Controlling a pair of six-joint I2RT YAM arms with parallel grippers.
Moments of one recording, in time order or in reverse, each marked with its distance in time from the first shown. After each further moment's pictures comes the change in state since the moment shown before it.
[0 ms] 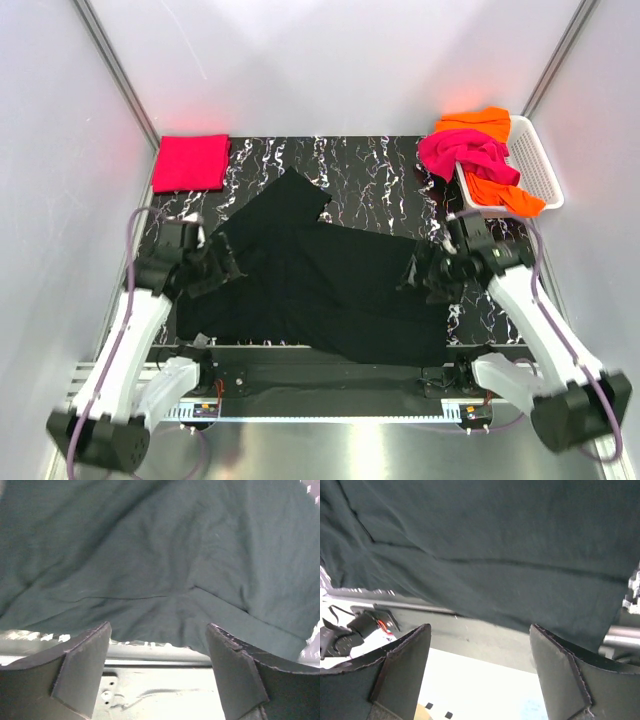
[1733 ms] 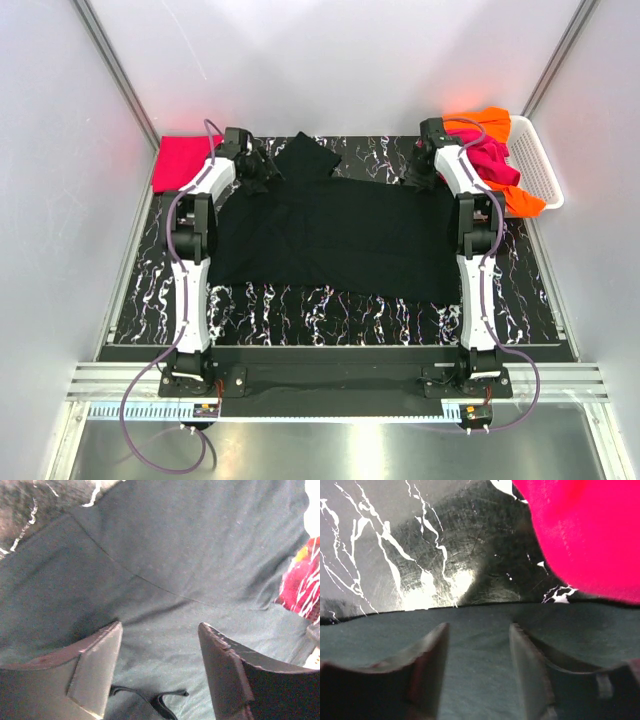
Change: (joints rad) left arm 0.074 1.603 1.127 0.503 0.220 -0.079; right arm -0.180 1.550 1.373 0.247 0.296 -0.177
